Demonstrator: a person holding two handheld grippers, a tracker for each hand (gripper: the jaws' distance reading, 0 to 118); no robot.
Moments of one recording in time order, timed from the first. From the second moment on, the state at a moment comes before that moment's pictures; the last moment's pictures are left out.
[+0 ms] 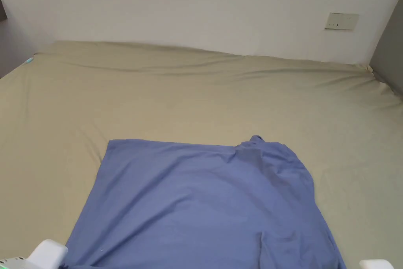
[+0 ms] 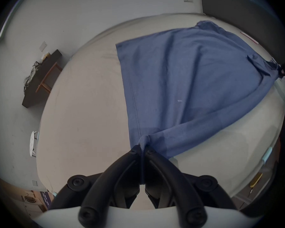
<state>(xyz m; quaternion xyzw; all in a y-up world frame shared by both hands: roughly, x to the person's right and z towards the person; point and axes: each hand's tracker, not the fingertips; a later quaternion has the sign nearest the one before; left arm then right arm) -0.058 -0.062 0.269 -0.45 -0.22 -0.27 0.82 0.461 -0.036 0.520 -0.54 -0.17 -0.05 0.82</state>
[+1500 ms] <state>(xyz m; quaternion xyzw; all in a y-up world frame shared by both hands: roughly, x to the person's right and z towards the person) 0.030 0.200 0.341 -0.01 -0.21 -0.03 0.98 0.326 0.224 0.482 -0.08 -0.24 0.09 0.96</state>
